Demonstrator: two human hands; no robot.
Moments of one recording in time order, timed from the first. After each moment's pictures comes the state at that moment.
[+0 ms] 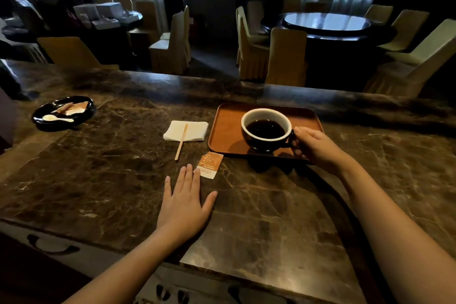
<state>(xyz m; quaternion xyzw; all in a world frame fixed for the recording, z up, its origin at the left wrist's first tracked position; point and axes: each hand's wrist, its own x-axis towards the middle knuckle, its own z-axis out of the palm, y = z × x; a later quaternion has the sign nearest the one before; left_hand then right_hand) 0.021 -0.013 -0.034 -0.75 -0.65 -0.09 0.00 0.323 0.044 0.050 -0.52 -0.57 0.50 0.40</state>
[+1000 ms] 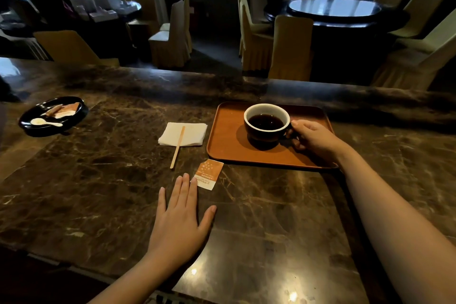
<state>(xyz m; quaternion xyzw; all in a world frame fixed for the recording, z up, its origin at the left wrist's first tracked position) 0.021 -0.016 -0.034 -0.75 -0.66 -0.11 -0.02 0.345 0.123 0.015 -0.52 -0.52 0.56 0.38</state>
